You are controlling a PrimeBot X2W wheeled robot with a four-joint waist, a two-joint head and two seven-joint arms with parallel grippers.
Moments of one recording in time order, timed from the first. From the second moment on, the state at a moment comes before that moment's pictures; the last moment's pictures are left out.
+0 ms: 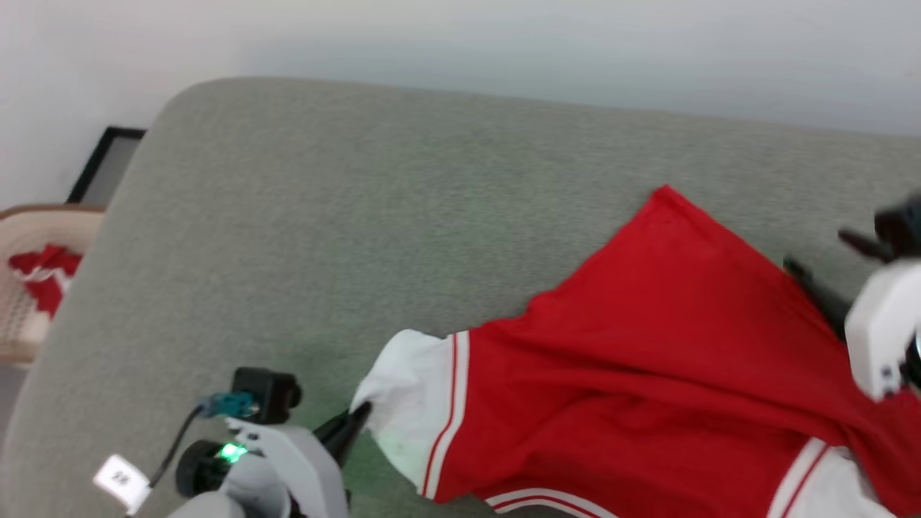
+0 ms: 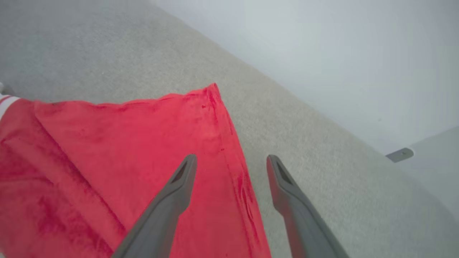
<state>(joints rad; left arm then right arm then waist) -0.30 0.65 -0.75 0.06 -1.00 0.15 0.11 -0.40 -0.68 0.29 -0.05 0.52 0.13 0.58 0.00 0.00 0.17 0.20</state>
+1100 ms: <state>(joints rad) -0.47 0.47 -0.84 0.24 -0.95 0.02 0.10 -1.11 -0.68 0.92 0.78 0.86 0.13 0.90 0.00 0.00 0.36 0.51</state>
